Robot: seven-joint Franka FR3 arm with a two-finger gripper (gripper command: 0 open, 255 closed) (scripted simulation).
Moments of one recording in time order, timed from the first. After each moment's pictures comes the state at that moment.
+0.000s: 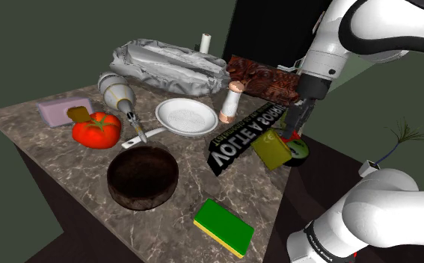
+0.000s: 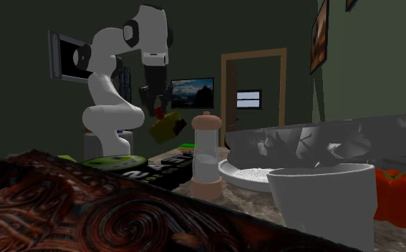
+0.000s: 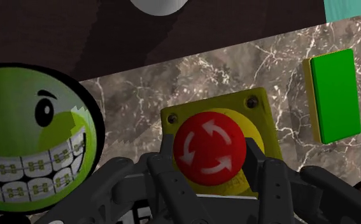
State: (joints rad) arm -0.04 -0.84 0.03 -2.55 0.17 1.53 -0.14
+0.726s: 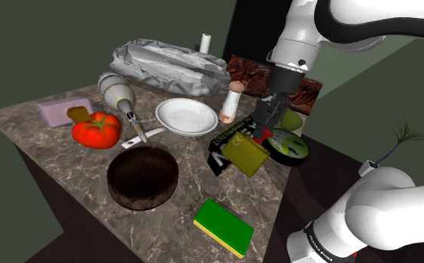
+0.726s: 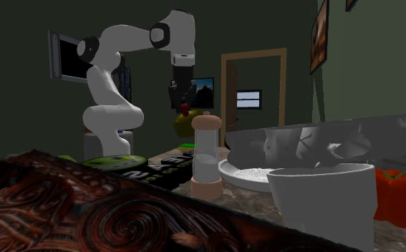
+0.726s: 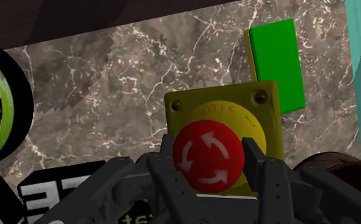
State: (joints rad) arm 0.03 -0.71 0.21 -2.43 0.32 1.59 0.04
